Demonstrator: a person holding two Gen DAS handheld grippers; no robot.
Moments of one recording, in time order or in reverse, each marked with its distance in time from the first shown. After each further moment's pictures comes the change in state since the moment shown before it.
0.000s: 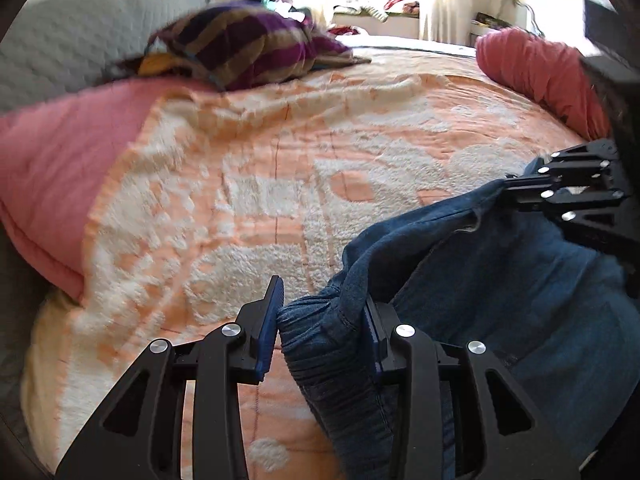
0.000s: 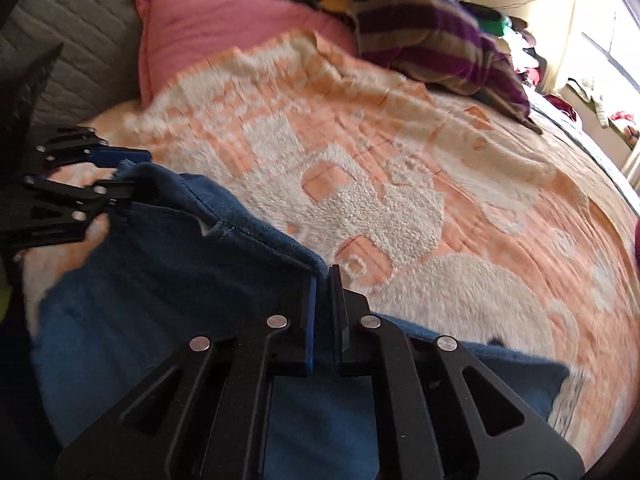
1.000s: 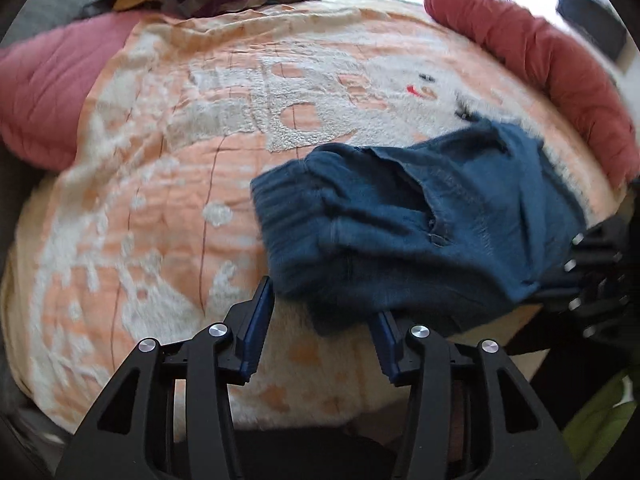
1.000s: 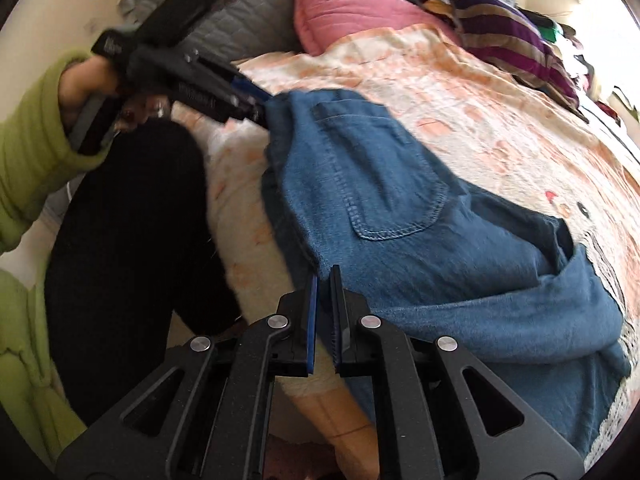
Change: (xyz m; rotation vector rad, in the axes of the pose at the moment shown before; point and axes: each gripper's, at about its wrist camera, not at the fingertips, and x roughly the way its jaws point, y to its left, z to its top) left arm -0.091 0.005 -0.110 -0.048 0.246 -0.246; right arm -0.102 0.166 -0.144 -0.106 0.030 0.209
